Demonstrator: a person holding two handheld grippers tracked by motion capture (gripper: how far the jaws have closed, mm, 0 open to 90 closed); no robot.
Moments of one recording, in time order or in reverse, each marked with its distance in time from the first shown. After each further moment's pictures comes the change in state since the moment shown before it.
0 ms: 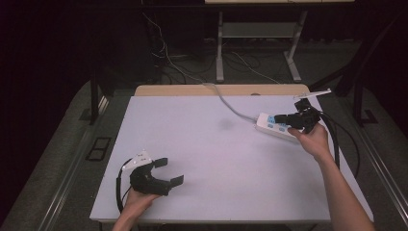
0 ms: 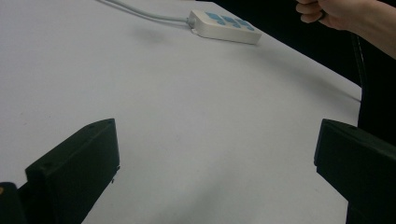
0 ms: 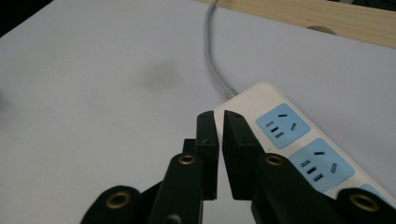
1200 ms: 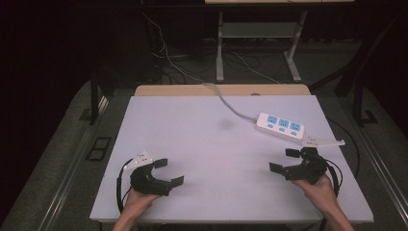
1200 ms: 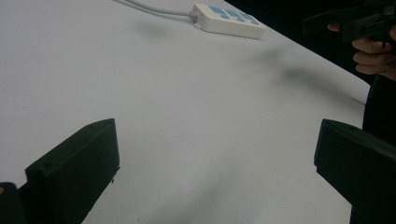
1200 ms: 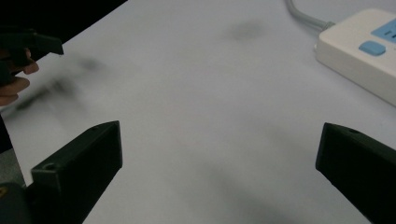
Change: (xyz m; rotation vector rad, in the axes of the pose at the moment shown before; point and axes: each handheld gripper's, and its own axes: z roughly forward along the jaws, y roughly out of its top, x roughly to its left) left arm -0.001 -0.001 0.001 0.024 0.014 0.005; right arm 0.079 -0.108 -0.039 -0.106 0.113 0.015
